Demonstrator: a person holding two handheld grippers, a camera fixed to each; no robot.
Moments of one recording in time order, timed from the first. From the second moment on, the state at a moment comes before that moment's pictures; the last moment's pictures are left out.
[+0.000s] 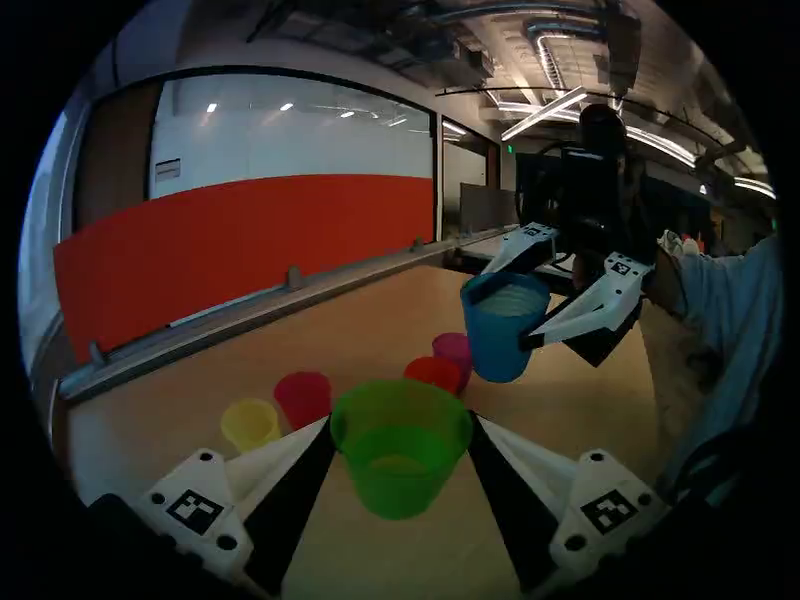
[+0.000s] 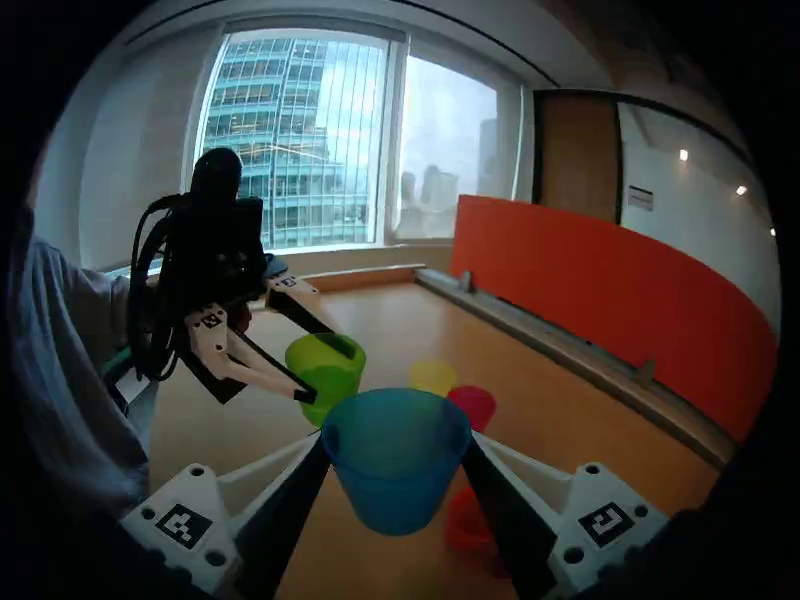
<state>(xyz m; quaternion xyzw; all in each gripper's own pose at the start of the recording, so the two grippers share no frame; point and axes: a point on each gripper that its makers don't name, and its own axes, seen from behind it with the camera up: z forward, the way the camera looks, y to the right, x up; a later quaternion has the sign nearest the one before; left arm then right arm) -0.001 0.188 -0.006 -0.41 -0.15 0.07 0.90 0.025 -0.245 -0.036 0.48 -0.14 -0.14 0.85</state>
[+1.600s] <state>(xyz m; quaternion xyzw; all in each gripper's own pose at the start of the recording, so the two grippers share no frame) -0.109 0.202 -0.008 -0.43 -0.25 0.15 0.86 -0.093 -0.254 -0.034 0.50 -0.24 -0.18 0.81</state>
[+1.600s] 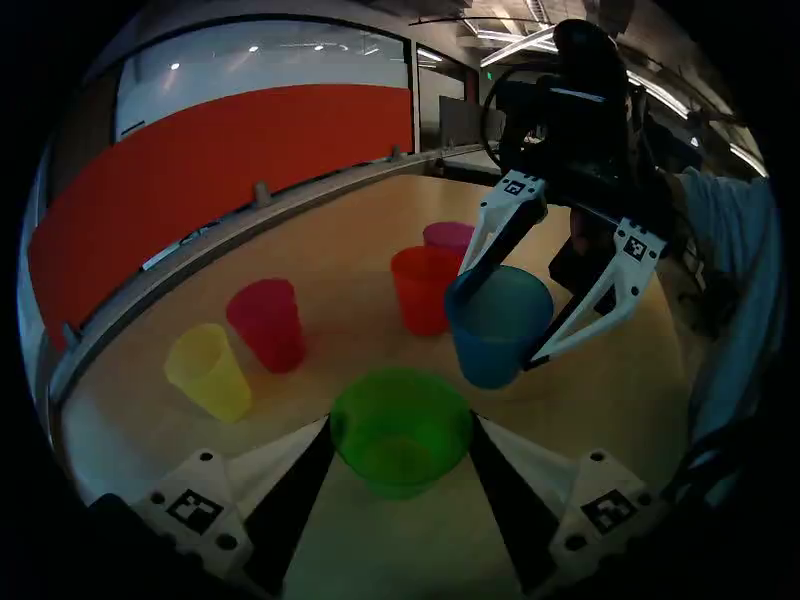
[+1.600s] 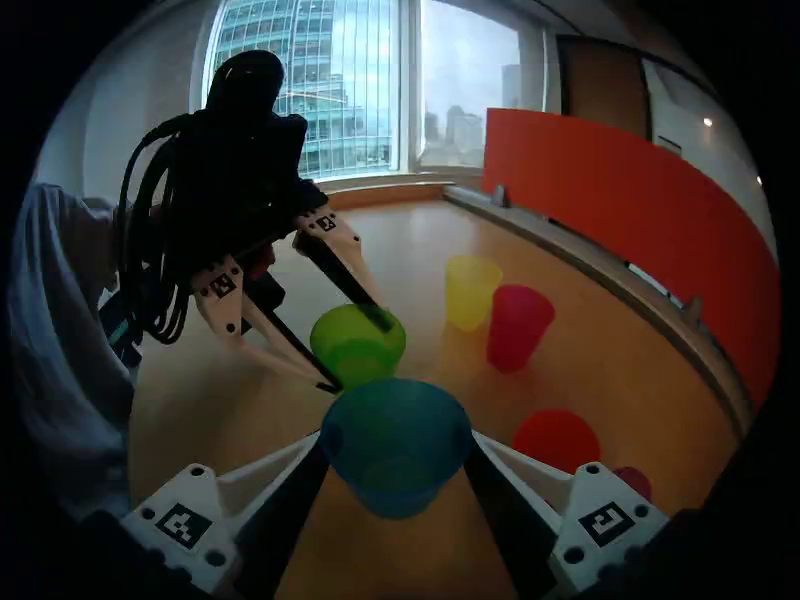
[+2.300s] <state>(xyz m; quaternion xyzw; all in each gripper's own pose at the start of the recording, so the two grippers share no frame) -0.121 0.198 -0.009 -0.43 -0.27 0.12 0.85 -0.098 -0.253 -0.032 0.50 -0.24 -0.18 0.81</state>
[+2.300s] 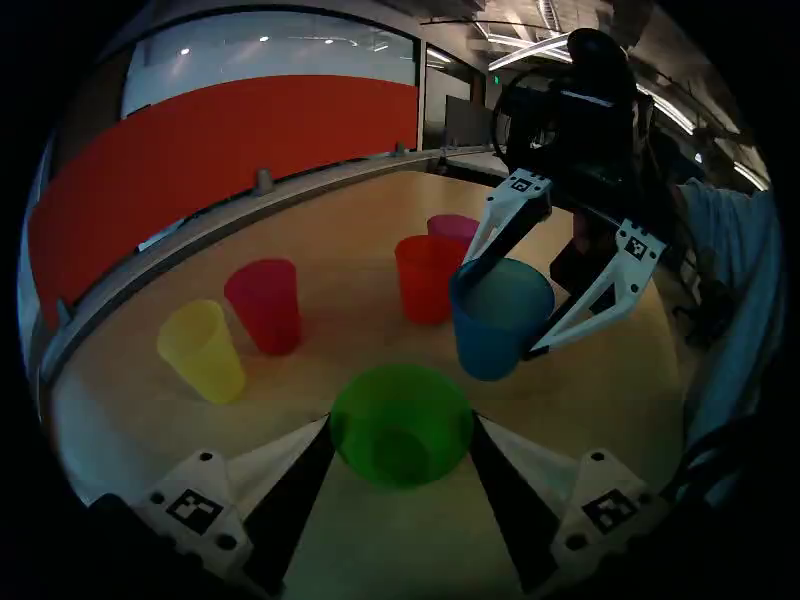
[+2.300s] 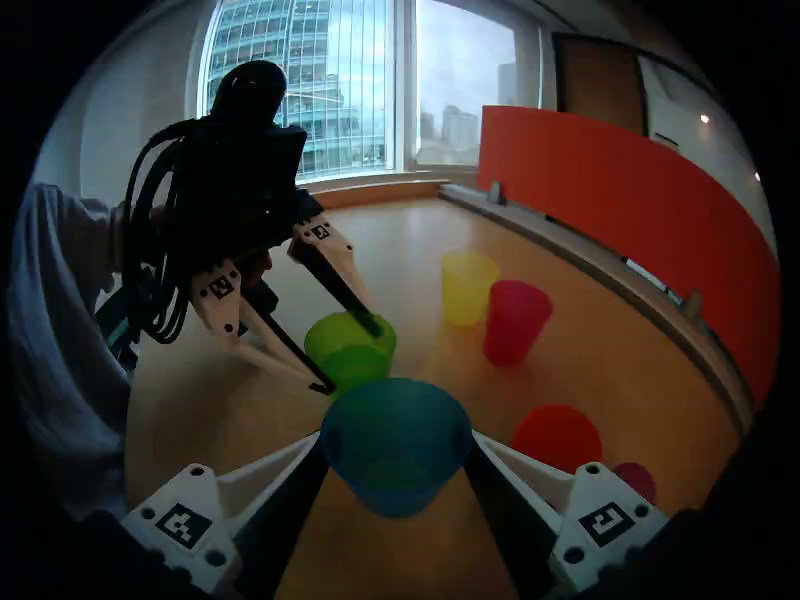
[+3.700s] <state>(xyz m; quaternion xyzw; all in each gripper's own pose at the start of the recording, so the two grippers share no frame) -0.114 0.154 -0.039 -0.40 -0.28 0.13 0.86 -0.126 -0.265 -0.030 0.49 -0.25 -0.18 0.82</state>
